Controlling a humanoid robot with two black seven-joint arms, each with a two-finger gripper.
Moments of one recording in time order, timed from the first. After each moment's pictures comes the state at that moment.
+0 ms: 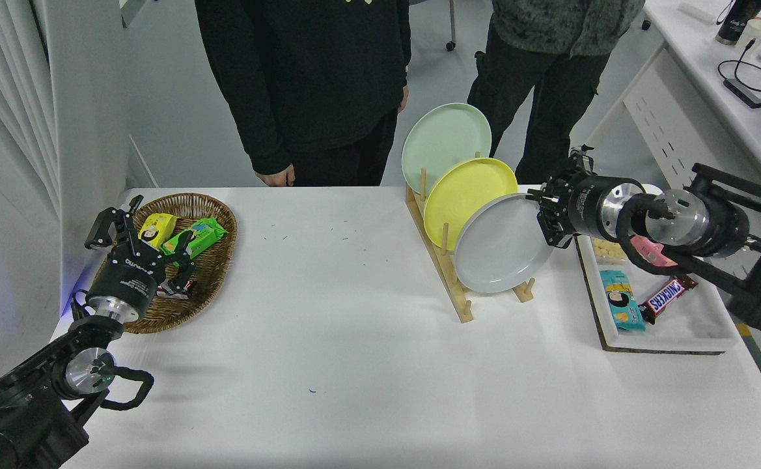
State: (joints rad) left arm -0.49 0.39 -0.88 -0.59 0.16 -0.51 -0.56; right arm 1.10 -0.67 0.30 1.27 0.35 -0.42 -0.25
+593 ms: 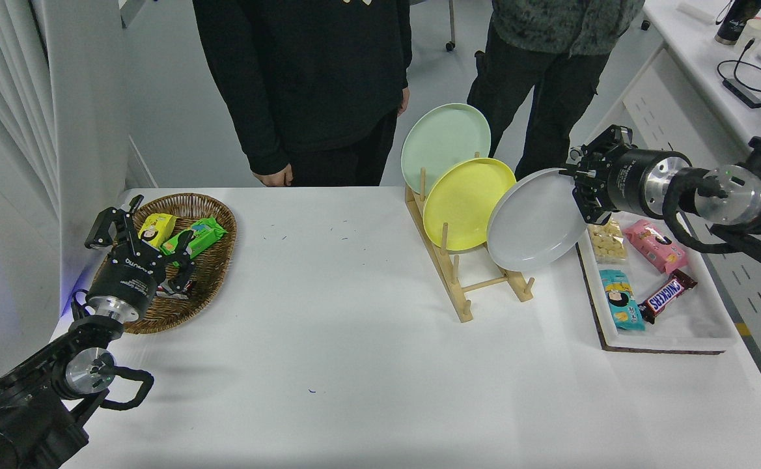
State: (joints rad) left arm -0.49 0.39 -0.88 -0.59 0.16 -0.51 -0.56; right arm 1.17 -0.75 0.29 1.27 0.29 -0.37 -0.30
